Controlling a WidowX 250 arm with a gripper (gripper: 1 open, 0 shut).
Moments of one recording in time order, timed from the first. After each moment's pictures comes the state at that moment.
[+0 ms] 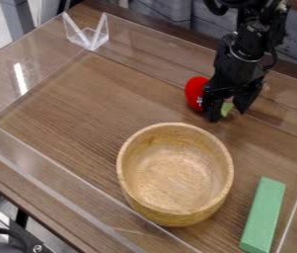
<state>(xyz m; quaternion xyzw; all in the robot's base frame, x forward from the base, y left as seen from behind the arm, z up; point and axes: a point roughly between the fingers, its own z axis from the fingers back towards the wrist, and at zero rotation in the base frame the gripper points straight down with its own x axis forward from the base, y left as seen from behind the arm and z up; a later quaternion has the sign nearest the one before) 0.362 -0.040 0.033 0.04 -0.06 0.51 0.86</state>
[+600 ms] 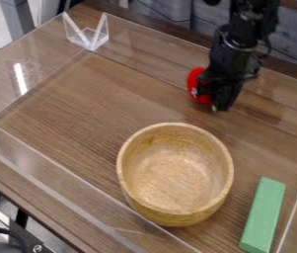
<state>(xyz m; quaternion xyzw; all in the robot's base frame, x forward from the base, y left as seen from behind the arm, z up) 0.367 -0.017 0.043 0.03 -0.04 0.50 0.86</state>
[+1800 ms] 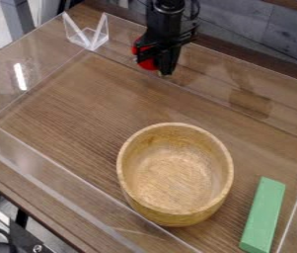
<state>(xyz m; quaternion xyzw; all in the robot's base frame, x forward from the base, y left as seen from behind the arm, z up) 0.367 0.075 0.059 0.02 -0.08 0.54 0.84</state>
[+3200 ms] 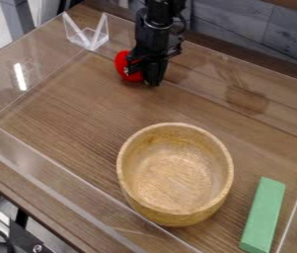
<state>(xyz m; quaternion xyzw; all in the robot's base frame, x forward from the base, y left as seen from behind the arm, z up) 0.368 0.090 0.029 0.04 -0.05 0.57 0.82</state>
